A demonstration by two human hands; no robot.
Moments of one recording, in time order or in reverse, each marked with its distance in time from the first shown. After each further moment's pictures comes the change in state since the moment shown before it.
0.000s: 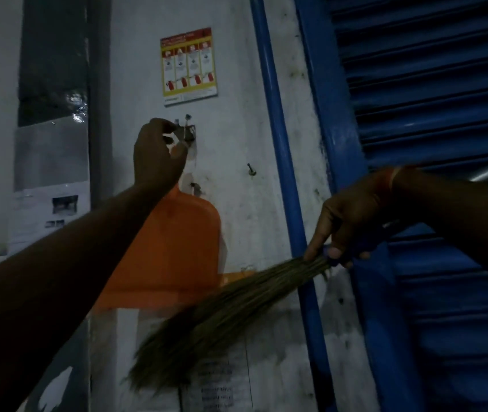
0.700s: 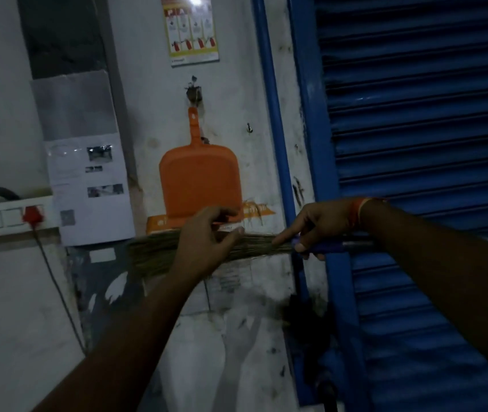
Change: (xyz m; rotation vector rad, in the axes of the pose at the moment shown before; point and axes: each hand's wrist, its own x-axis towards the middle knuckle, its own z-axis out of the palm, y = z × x) left_hand -0.239 0.082 -0.183 -0.403 -0.566 -0.108; right_hand -0.081 -0.098 0.146 0.308 -0.082 -0.184
